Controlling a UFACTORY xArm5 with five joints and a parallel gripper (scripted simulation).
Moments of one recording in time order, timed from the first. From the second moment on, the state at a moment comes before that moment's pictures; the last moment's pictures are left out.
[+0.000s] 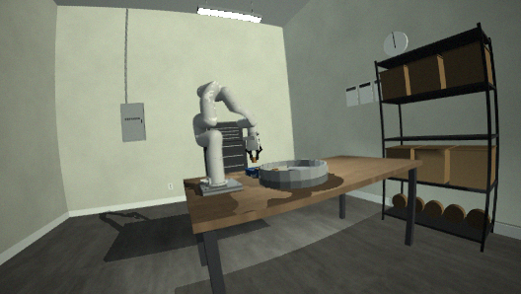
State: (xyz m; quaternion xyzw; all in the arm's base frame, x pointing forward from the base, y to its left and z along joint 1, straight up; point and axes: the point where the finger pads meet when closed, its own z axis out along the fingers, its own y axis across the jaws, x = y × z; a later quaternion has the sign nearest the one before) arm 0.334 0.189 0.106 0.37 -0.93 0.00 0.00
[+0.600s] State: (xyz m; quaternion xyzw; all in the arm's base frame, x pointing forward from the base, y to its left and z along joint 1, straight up) arm 0.334 0.189 0.135 0.37 -0.93 0.00 0.00
